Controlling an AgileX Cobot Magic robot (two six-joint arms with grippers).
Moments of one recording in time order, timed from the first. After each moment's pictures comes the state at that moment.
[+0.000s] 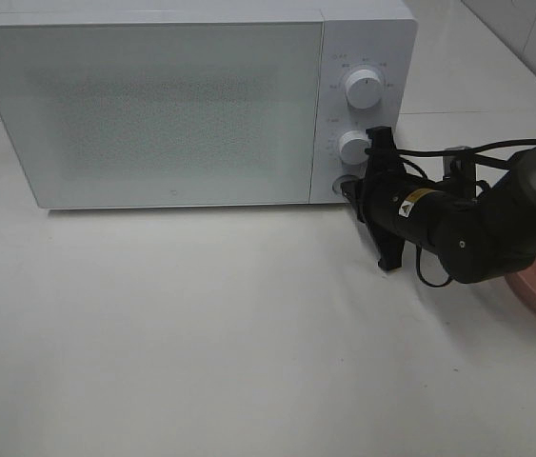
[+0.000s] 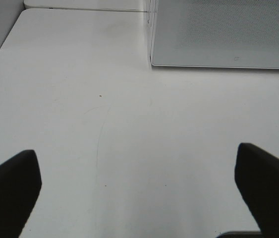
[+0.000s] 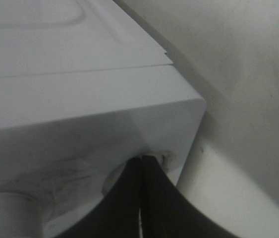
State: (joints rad) left arm 0.05 0.00 -0.49 -0.09 1.05 0.03; right arm 0.35 2.13 -0.80 0.05 -0.91 1.51
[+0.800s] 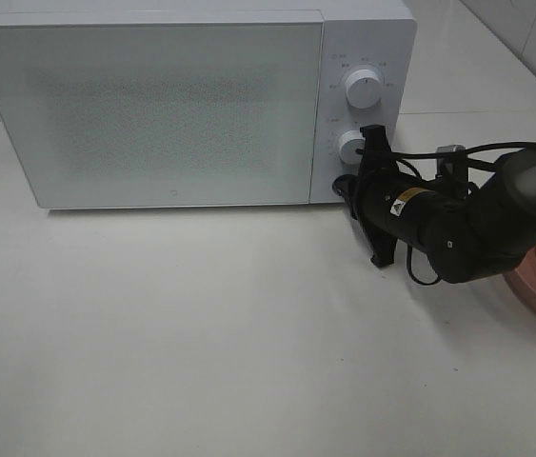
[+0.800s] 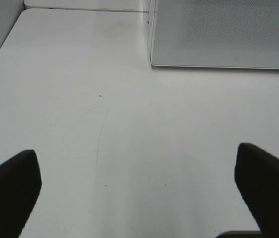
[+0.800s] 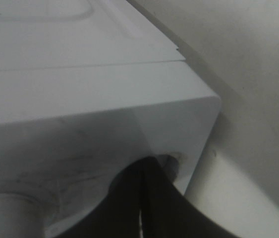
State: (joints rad) left arm 0.05 0.00 -0.49 -0.09 1.05 0.03; right arm 0.36 2.16 -0.84 0.08 -0.94 1.49
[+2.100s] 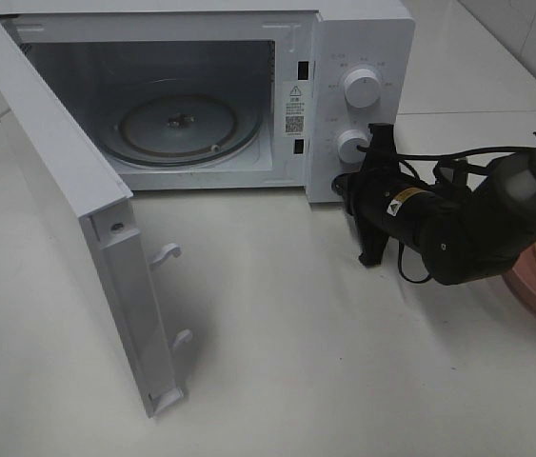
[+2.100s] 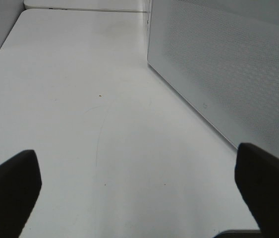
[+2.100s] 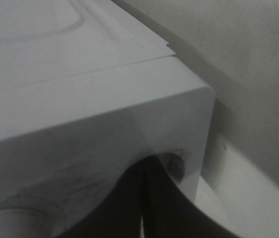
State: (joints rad) left arm 0.05 0.00 -0.49 -0.09 1.05 0.03; right arm 0.37 2.21 -0.87 0.10 -0.97 1.64
